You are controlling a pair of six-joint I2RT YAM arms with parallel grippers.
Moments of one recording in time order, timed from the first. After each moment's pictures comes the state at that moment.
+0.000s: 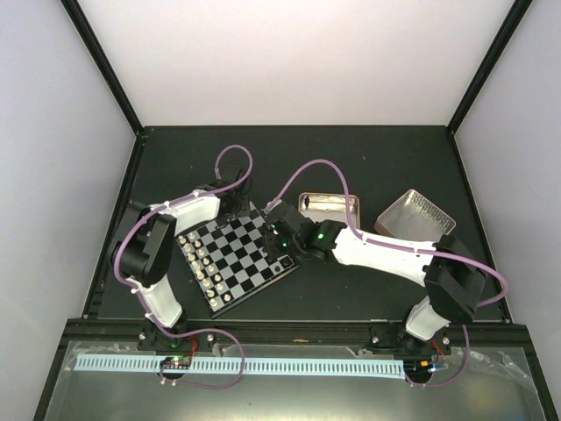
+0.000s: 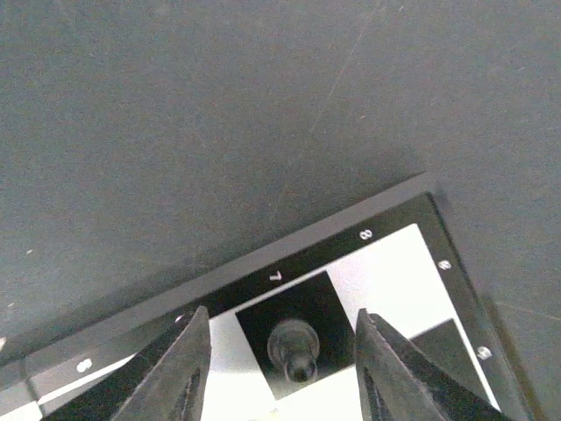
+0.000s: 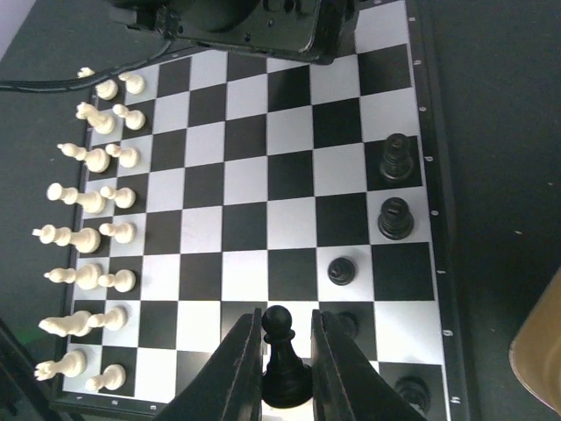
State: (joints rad) left arm -0.40 1.78 1.05 -0.36 -0.20 -0.55; right arm 1.05 1.59 1.11 -0.36 0.08 0.57
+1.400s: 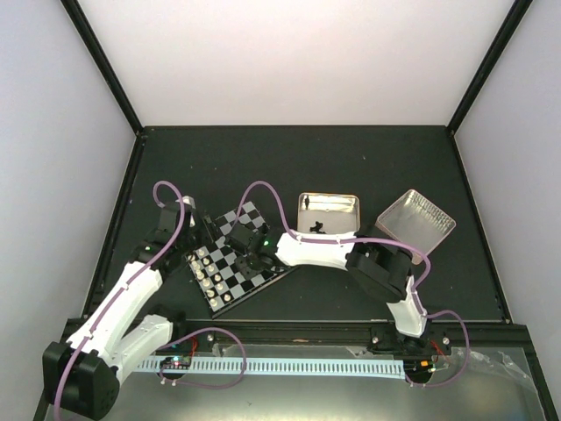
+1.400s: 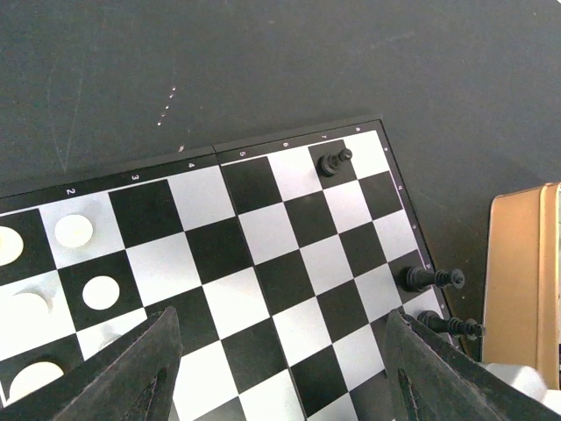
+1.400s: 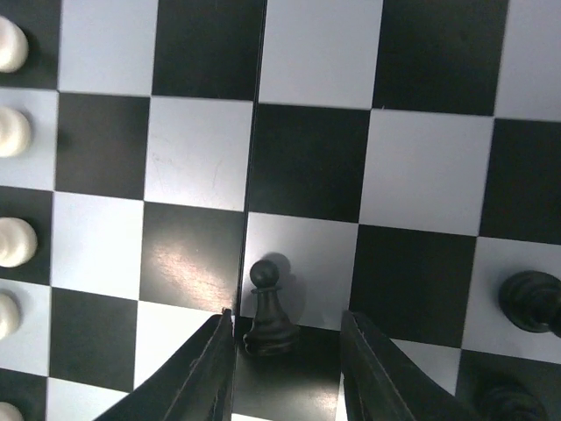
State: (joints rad) left arm -0.26 0.86 0.60 -0.51 0.00 -0.65; right arm 1.16 2.02 1.43 -0.54 0.07 0.50
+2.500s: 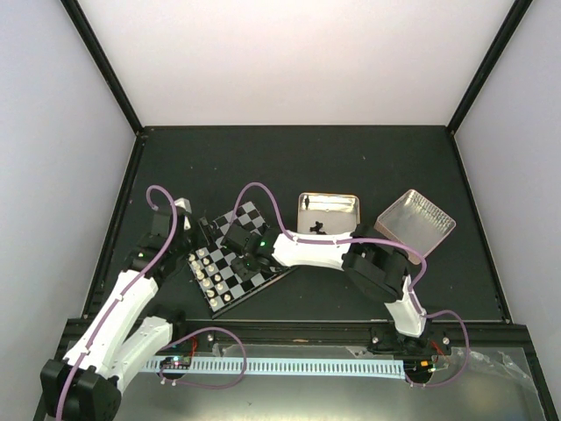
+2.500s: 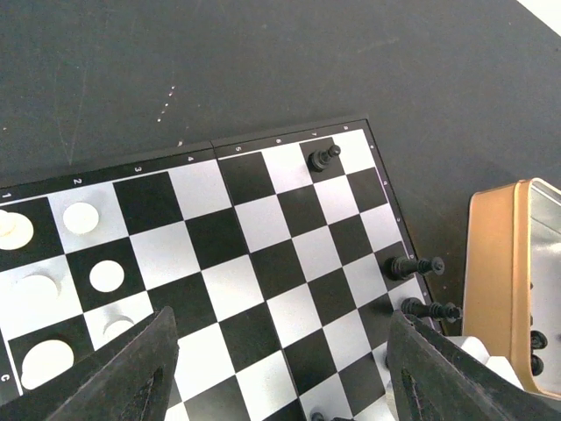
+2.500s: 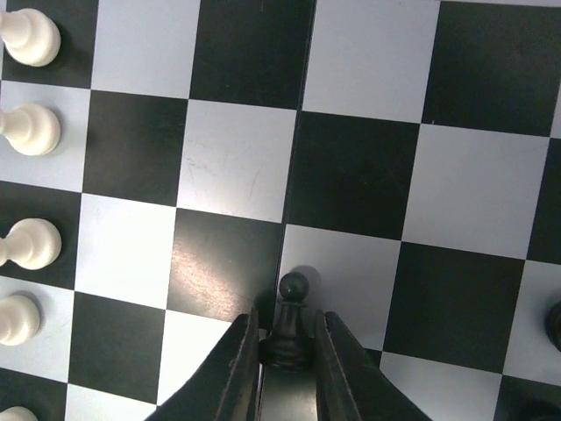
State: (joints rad) left arm -0.23 0.78 0.60 -0.56 0.04 -0.64; right arm 1.17 2.06 1.47 -0.55 0.05 0.48
